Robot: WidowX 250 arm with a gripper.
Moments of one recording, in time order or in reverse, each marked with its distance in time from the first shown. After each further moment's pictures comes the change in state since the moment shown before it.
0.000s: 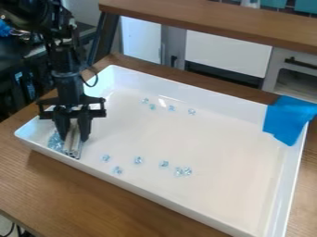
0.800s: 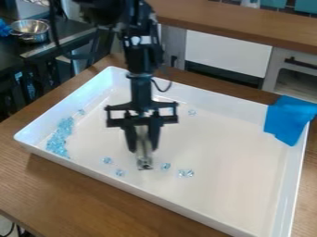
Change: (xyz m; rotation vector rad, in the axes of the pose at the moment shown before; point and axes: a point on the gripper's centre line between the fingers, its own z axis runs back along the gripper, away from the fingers) arm -0.059 -0.132 0.021 -0.060 0.112 0.005
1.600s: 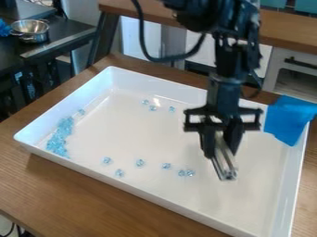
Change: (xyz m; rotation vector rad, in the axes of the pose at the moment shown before) arm -0.038 -0.100 -0.002 0.044 -0.103 0.010
